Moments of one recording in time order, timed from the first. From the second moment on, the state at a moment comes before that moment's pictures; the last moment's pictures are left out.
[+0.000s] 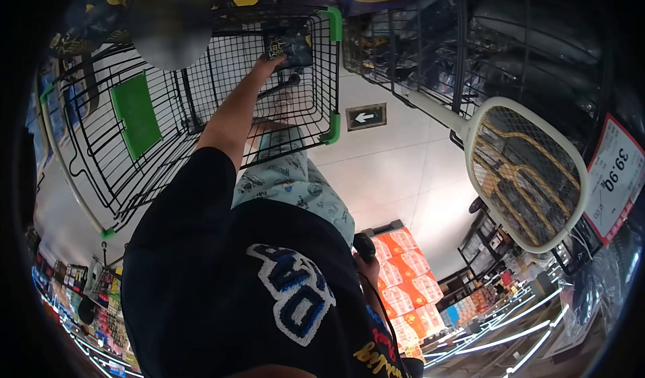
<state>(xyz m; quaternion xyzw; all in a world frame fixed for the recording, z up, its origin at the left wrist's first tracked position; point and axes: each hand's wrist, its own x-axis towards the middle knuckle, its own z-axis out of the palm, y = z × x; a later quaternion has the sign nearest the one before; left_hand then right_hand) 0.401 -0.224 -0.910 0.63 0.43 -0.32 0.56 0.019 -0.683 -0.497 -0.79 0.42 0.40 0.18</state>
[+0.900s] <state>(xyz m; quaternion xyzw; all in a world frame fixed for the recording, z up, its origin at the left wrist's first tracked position) 0.275 -0.172 -0.551 0.76 0.19 -0.11 0.62 0.331 -0.440 -0.468 -0.84 -0.07 0.29 0.46</state>
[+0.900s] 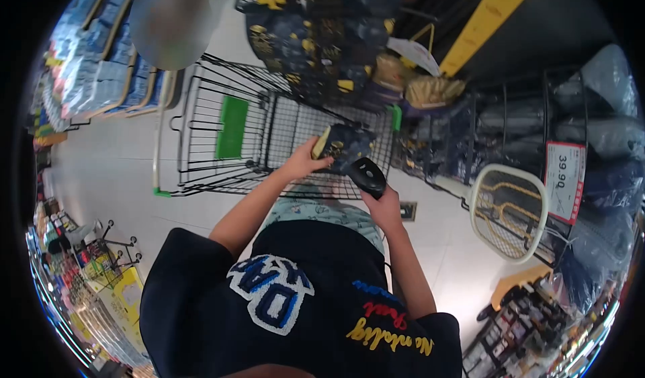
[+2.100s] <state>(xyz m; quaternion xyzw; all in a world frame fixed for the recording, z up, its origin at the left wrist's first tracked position) 0.383 0.028 -0.299 0.61 0.05 0.15 0.78 0.145 -0.546 -0.535 -0.92 0.13 0.25 0.27</state>
